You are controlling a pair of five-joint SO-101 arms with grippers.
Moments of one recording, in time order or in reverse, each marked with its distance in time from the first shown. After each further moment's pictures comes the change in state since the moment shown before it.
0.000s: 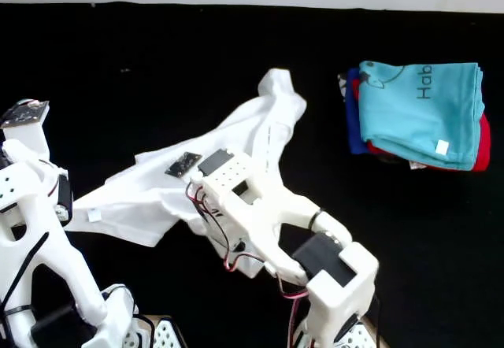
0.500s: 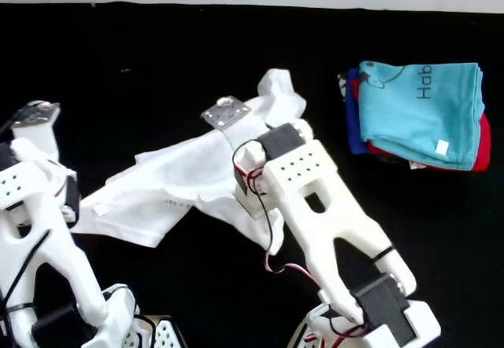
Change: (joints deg) left arm 3.3 0.0 2.4 0.9 0.0; right arm 11.5 -23.2 0.8 6.4 -0.4
